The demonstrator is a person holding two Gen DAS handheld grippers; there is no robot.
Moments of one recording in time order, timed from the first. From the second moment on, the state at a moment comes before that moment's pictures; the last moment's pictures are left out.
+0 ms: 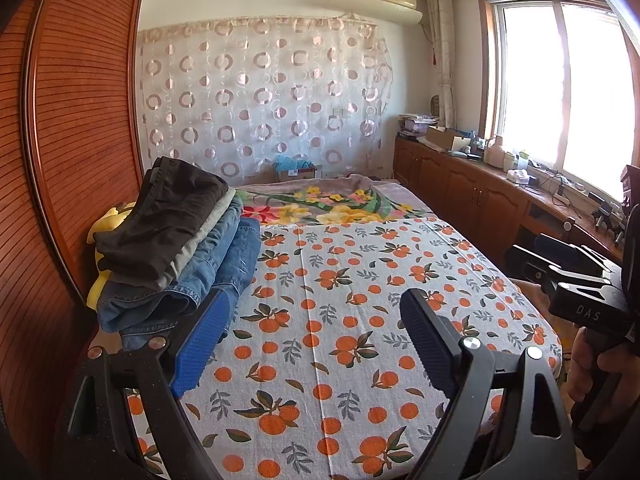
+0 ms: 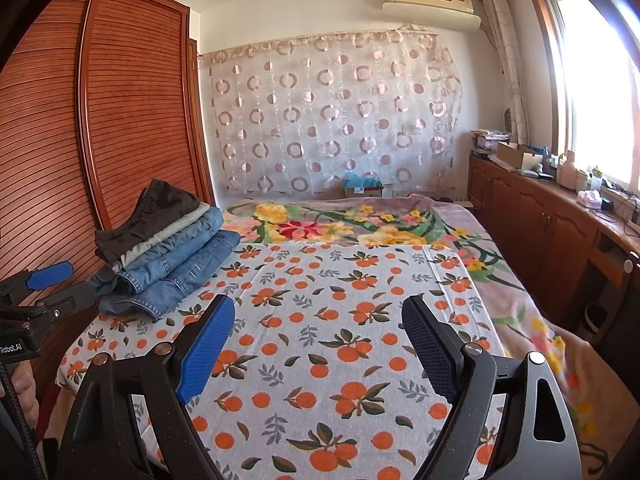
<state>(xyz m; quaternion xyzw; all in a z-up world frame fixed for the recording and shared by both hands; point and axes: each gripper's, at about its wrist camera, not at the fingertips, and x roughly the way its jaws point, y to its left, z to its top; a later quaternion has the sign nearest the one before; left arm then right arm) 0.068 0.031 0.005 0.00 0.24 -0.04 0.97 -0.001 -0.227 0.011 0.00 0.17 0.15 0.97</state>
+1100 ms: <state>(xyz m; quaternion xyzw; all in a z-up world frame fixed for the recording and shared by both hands) 0.067 0.031 0.004 0.00 0.24 -0.04 0.97 -0.002 -0.231 0.010 0.00 0.17 0.16 0.97</state>
